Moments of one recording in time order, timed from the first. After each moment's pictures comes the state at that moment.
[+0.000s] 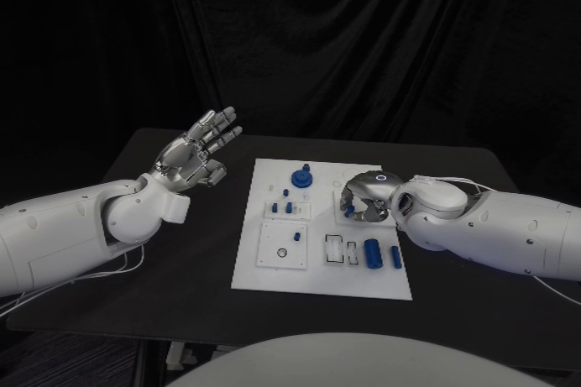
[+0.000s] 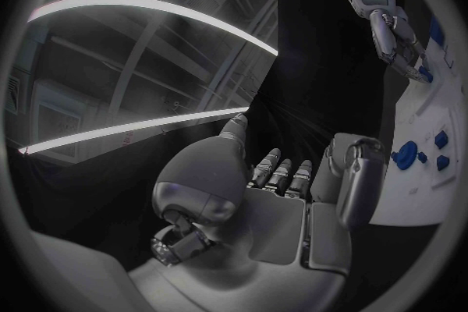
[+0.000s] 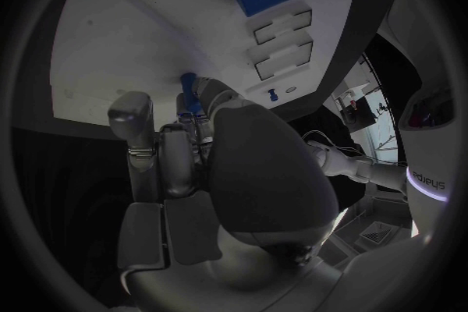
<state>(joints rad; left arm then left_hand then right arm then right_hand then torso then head) 1.18 -0.91 -0.21 1.38 0.17 0.36 0.61 1.10 0.29 -0.18 0.03 0.35 0.19 0.05 0.03 0.03 0.01 0.03 0.00 0.00 0.00 0.14 0.00 0.00 0.01 1.47 0.19 1.57 1.31 1.16 -0.75 -0.24 1.41 -1.64 -0.26 -0.10 1.59 -0.14 0.29 0.14 0.40 0.98 0.15 0.18 0.22 1.02 0.09 0.34 0.11 1.47 0.01 1.36 1.22 0.14 1.37 0.11 0.87 1.31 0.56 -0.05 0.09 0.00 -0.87</state>
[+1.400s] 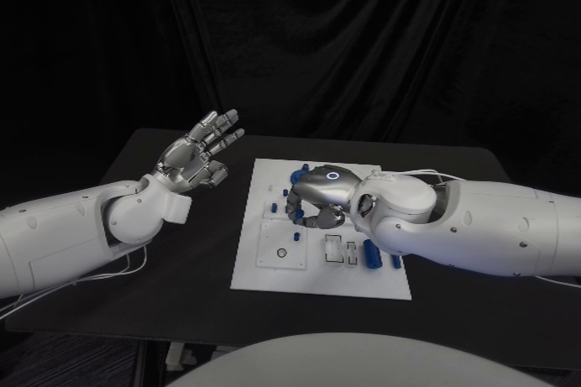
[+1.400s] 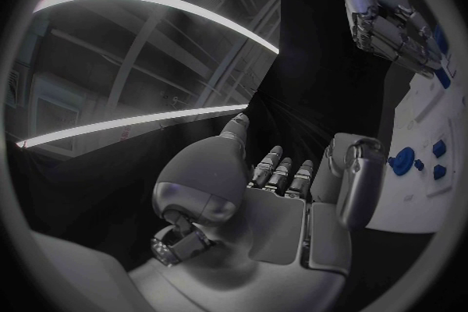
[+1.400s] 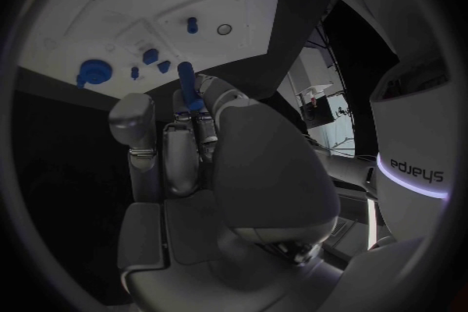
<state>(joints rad) 1.18 -0.90 -0.21 1.39 0.21 0.36 0.59 1.11 0.29 -0.16 0.02 0.36 0.23 0.08 0.04 0.04 0.03 0.05 0.02 0.01 0.00 0.16 0.00 0.00 0.01 1.47 0.19 1.57 1.31 1.25 -0.67 -0.24 1.65 -1.69 -0.27 -0.10 1.55 -0.13 0.31 0.09 0.35 1.04 0.12 0.26 0.31 1.08 0.11 0.36 0.13 1.47 -0.03 1.35 1.23 0.13 1.38 0.08 0.91 1.31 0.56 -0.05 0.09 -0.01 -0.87</state>
